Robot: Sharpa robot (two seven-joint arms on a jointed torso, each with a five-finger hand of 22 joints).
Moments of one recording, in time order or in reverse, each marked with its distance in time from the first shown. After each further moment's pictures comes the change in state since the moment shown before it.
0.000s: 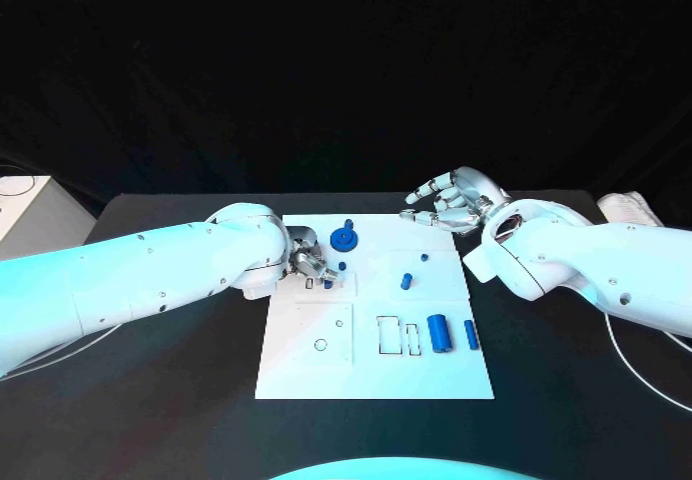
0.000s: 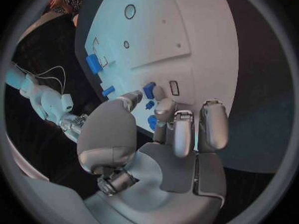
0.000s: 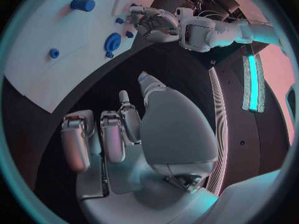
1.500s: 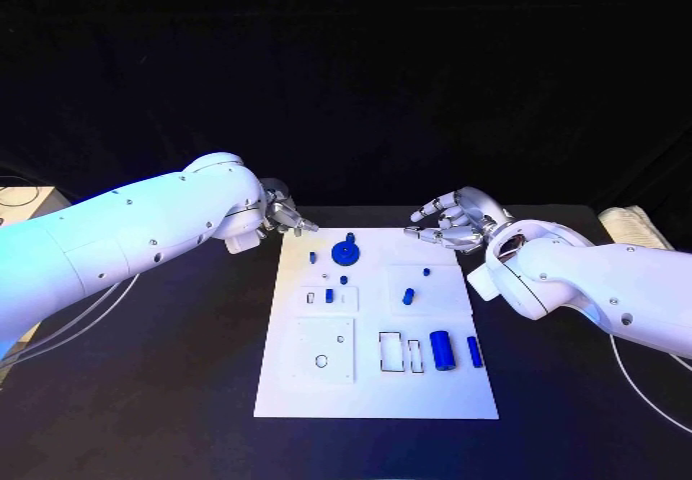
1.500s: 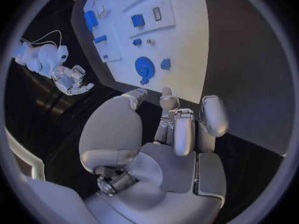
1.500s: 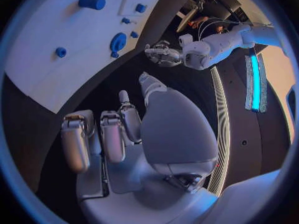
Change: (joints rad) left arm 0.066 0.043 0.141 -0.250 0.038 0.047 -0.002; left_hand 0.095 0.042 -0.034 -0.001 0.011 -0.108 0.068 -0.126 -0.075 -0.129 0.057 -0.071 -0.123 0.000 0.039 -0.043 0.000 0.000 -0.089 0.032 -0.066 -0.106; right arm -0.009 0.003 0.000 -0.016 0.008 -0.004 0.014; right_hand -0.009 0.001 -0.003 0.003 0.000 0.000 0.000 0.004 0.000 -0.007 0.000 -0.004 0.000 0.000 0.000 -0.004 0.000 0.000 0.000 0.000 0.000 0.001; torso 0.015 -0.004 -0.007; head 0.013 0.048
